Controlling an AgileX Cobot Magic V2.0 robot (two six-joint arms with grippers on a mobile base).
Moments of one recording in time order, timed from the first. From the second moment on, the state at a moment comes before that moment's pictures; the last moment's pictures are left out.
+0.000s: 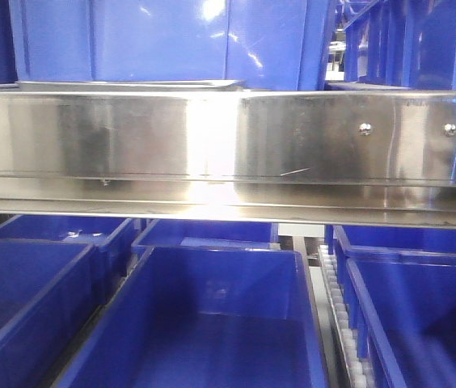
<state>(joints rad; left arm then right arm) -0.12 0.01 0.00 -0.04 -0.06 0.15 0.19 0.01 0.00 -0.51 0.13 0.54</state>
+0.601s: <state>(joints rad) -0.12 0.01 0.00 -0.04 -0.06 0.15 -0.01 0.00 0.00 -0.51 0.01 0.54</state>
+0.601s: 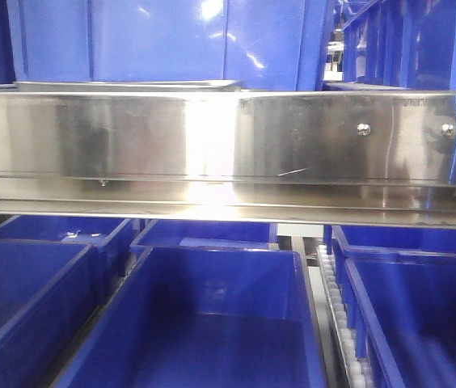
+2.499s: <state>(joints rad) -0.12 0.01 0.00 -0.04 -0.06 0.15 -0.01 0.00 0.00 0.05 -0.01 -0.08</state>
